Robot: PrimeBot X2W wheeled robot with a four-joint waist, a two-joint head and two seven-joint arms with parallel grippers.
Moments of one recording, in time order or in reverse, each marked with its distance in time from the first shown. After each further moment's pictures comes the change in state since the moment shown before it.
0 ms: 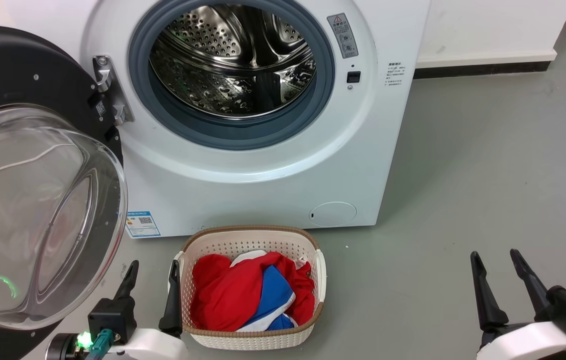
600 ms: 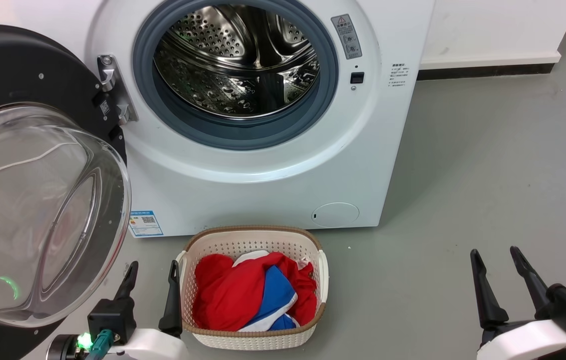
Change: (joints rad) left arm -0.004 -0.004 -0.001 0.016 -0.012 0.003 -0.012; right arm -0.008 -0.014 0.009 0.005 0.000 0.000 -0.009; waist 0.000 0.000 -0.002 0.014
